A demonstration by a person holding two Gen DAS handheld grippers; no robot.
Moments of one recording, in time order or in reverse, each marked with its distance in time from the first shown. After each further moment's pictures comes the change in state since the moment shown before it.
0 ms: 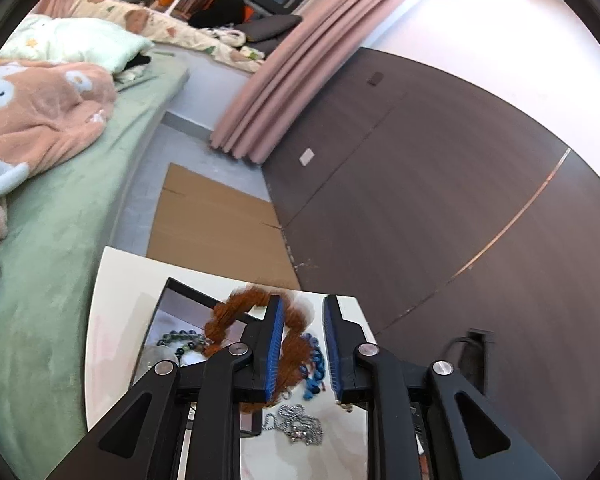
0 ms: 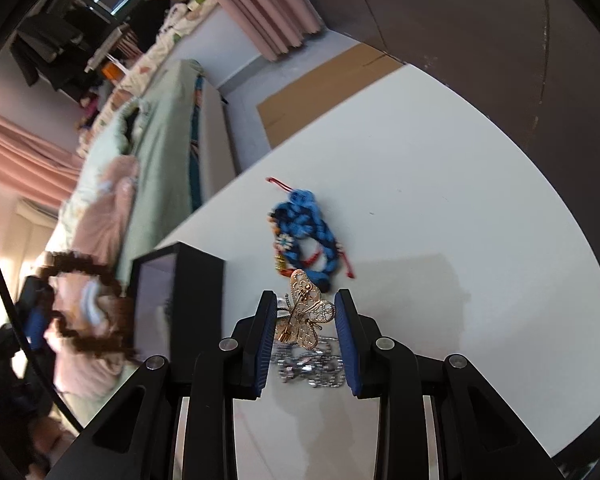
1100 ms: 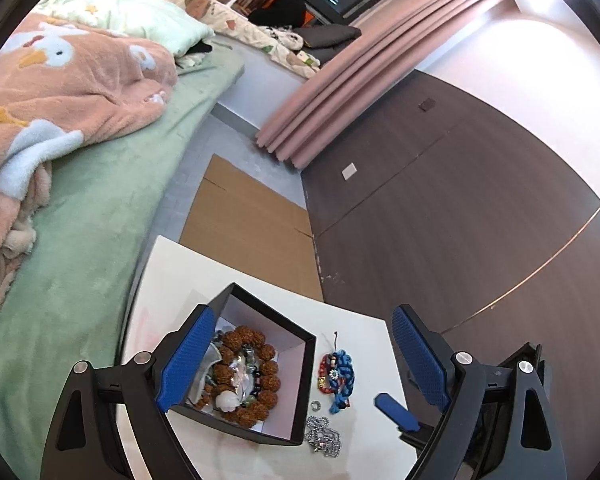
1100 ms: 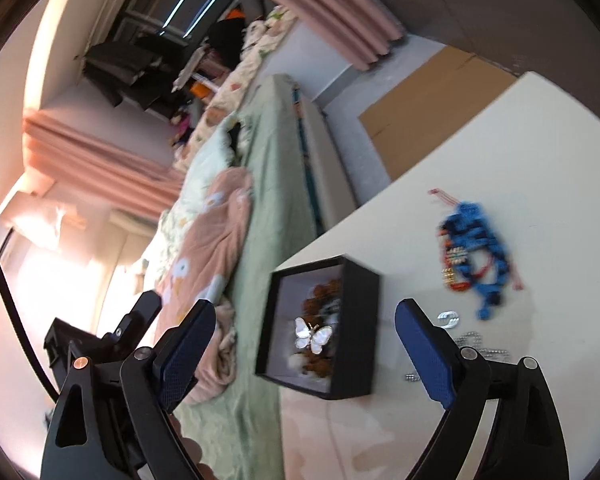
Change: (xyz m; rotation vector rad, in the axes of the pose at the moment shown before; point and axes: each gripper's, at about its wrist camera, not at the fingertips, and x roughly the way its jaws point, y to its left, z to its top) left arm -0.010 0.038 0.007 -0.153 -0.033 0.097; right arm 0.020 0.066 0.010 0.011 -0.052 0.363
